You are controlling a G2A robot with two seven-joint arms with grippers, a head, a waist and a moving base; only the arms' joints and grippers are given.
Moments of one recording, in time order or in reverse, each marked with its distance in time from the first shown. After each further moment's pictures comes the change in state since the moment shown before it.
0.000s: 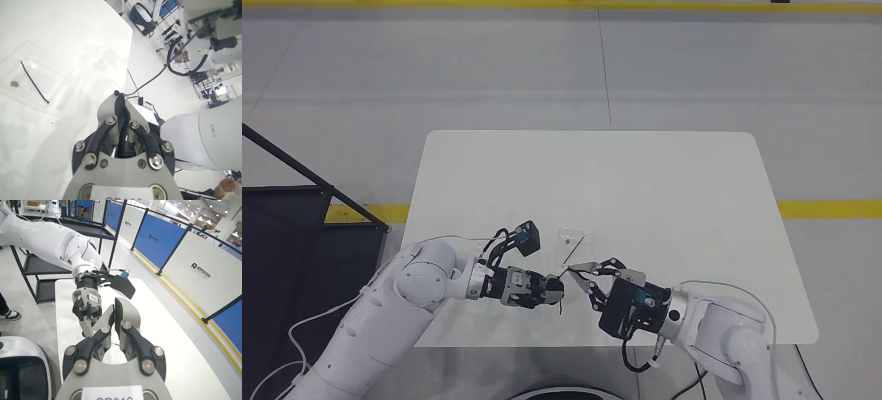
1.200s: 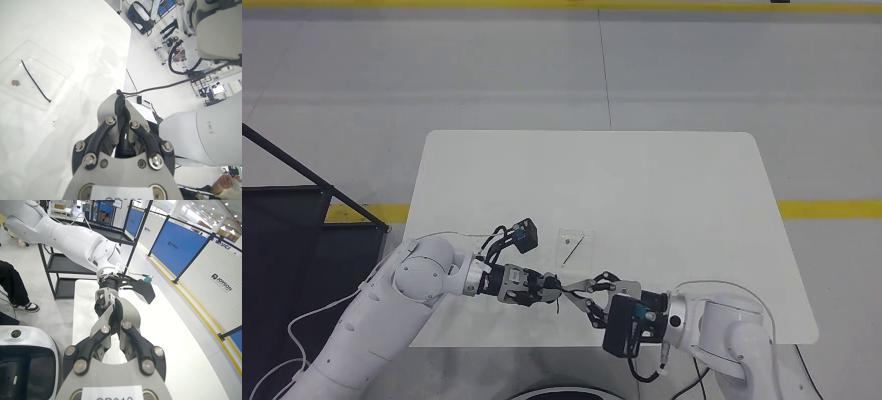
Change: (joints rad) left arm -0.018 -0.007 -0.011 0.029 -0.048 -0.015 -0.057; right arm 0.013 -0.016 0.018 0.016 0.038 -0.185 -0.007
